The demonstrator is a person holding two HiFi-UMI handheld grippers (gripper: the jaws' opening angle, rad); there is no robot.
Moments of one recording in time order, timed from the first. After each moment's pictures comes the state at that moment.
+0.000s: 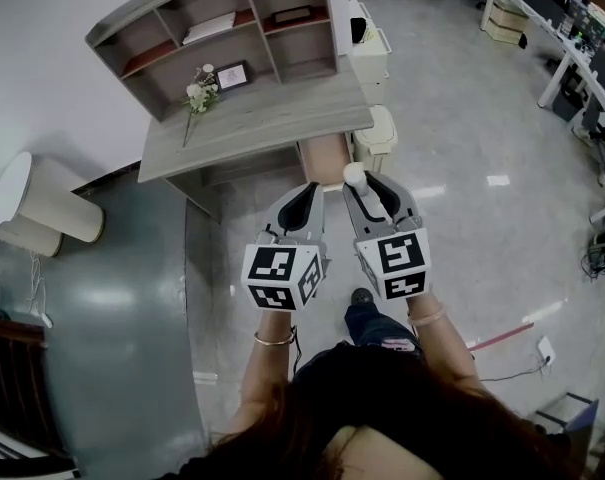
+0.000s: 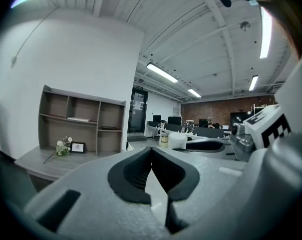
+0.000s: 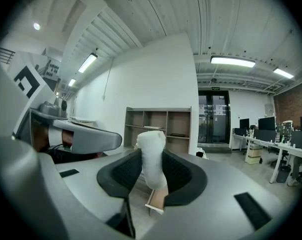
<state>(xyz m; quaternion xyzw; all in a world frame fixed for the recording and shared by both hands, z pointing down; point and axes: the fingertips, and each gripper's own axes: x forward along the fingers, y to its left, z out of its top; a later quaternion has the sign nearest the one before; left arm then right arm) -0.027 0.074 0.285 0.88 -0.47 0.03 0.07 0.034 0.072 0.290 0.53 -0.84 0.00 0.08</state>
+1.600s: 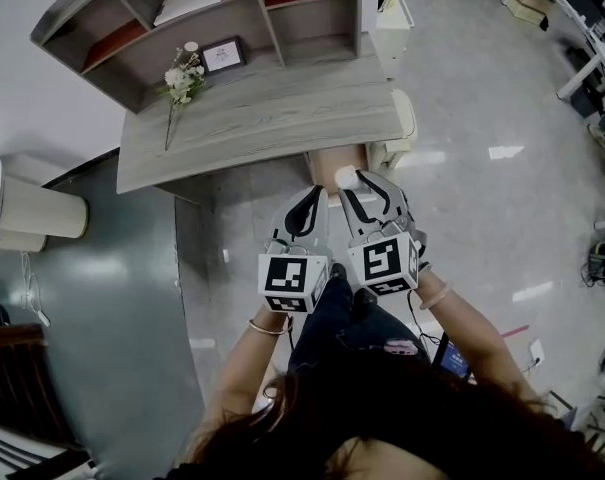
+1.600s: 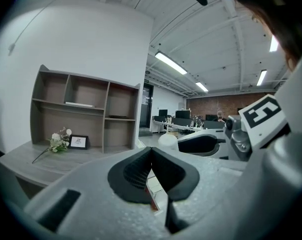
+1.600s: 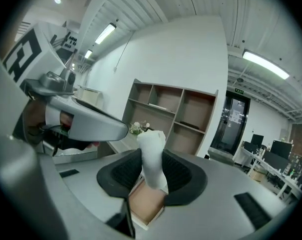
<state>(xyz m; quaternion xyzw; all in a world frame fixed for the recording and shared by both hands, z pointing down) -0.067 -0.131 0.392 0.87 -0.49 0.06 0.08 -0.022 -0.141 0.401 0.48 -0.84 -0.08 0.22</state>
